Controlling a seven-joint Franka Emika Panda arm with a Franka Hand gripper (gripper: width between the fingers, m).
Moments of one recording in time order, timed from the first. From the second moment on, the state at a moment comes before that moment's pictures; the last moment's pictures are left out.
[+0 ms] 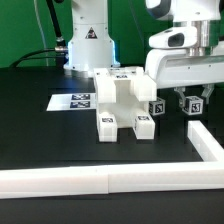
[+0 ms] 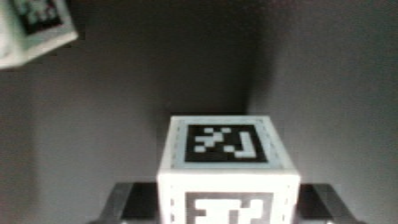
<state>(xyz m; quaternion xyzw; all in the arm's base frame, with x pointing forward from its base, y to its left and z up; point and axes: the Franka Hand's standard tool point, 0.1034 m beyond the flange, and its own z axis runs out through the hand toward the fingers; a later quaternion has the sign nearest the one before) 0.467 0.181 0.030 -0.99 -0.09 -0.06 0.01</state>
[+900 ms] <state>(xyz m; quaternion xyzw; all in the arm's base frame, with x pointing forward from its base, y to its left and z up) 0.480 0.172 0.090 -1.00 -0.06 -0.05 0.02</state>
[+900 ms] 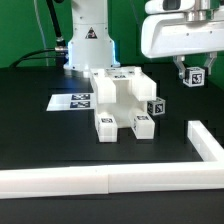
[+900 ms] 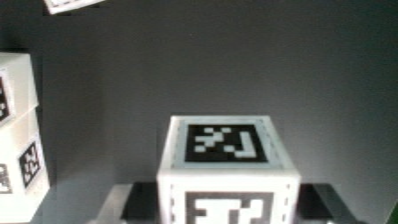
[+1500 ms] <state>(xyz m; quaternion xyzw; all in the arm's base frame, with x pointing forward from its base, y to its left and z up) 0.479 0.127 0.145 -0.99 -0.07 -0.06 0.03</state>
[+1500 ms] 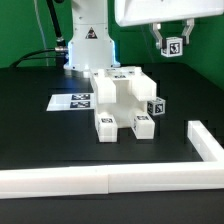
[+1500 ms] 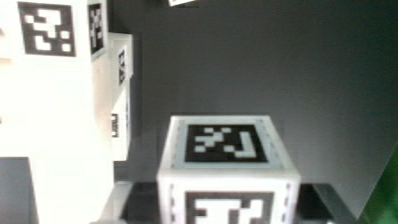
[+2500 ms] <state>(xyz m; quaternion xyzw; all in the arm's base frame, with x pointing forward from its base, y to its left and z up) 0.481 0.086 0.143 -0.99 -0.13 -0.06 0.02</state>
